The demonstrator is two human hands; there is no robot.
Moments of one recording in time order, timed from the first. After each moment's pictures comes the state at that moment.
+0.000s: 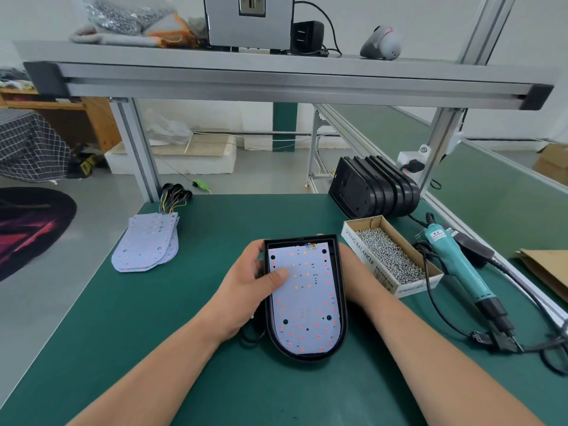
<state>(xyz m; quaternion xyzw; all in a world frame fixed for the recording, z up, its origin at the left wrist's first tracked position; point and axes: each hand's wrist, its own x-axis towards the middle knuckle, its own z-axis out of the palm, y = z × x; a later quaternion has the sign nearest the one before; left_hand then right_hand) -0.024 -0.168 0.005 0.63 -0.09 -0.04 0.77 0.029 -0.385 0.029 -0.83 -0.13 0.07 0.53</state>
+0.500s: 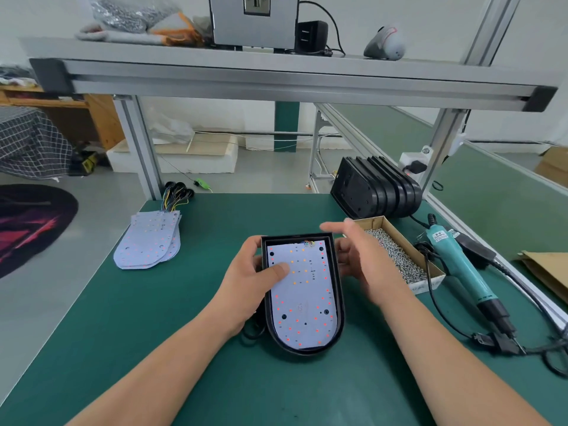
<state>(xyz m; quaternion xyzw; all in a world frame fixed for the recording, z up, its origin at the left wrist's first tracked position) -0.022 -0.174 0.009 0.64 -0.03 -0.01 0.77 0.028 -0.399 0.042 -0.71 -0.06 0.08 0.69</state>
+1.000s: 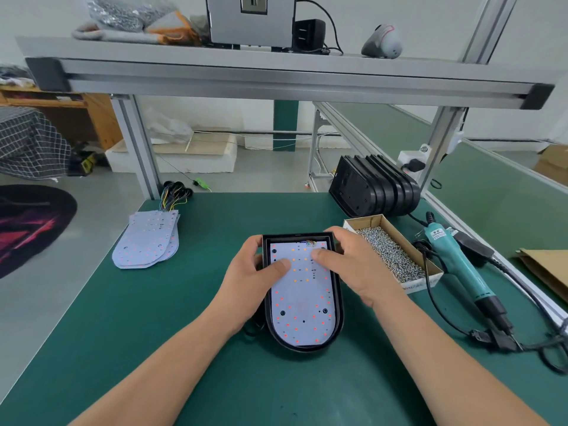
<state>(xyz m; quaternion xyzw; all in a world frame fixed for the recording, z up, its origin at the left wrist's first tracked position) -0.021 -0.177 0.007 0.69 -0.02 0.02 0.73 0.025 -0.395 0.033 -0.79 -0.15 0.02 0.59</state>
